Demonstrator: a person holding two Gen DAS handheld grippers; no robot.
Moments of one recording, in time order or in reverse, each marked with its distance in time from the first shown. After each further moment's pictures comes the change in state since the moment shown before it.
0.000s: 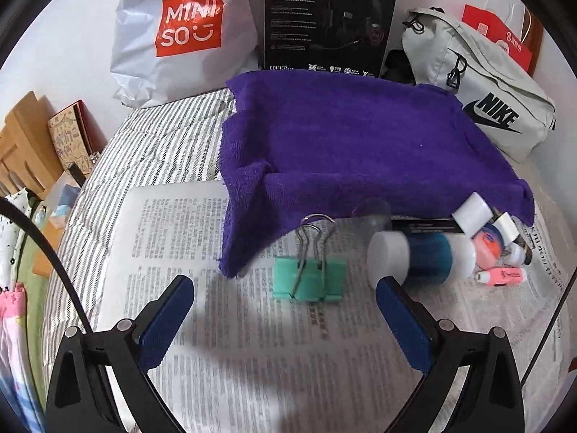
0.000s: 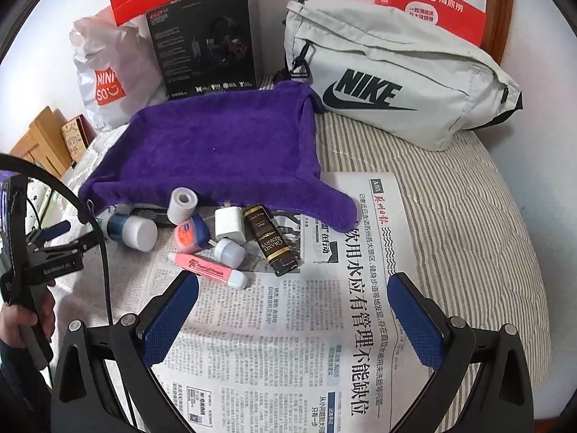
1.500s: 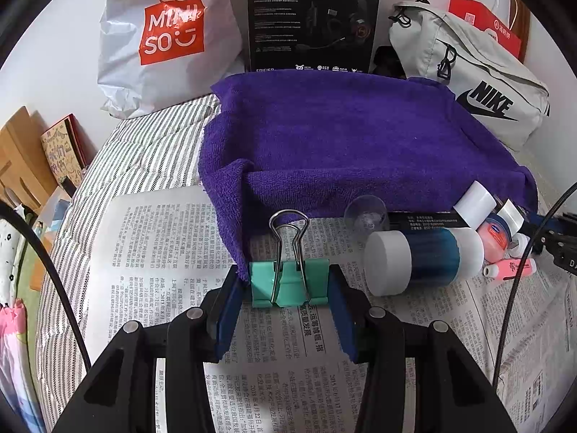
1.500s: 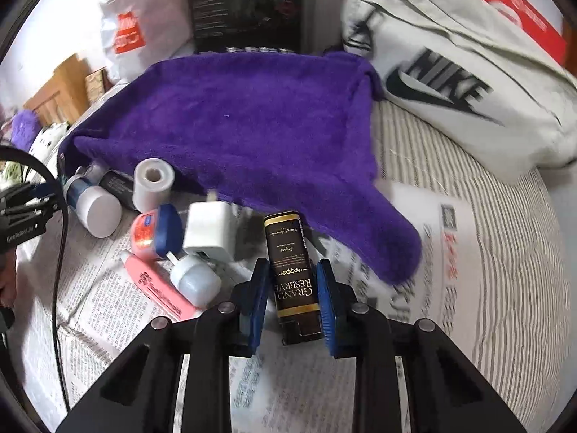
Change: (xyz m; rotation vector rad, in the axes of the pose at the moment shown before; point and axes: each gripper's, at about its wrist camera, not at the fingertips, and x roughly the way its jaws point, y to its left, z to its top) left arm 0.007 -0.005 -0.002 0.048 -0.030 -0.014; right arm 0.090 0.002 0.017 -0.184 0.032 0.096
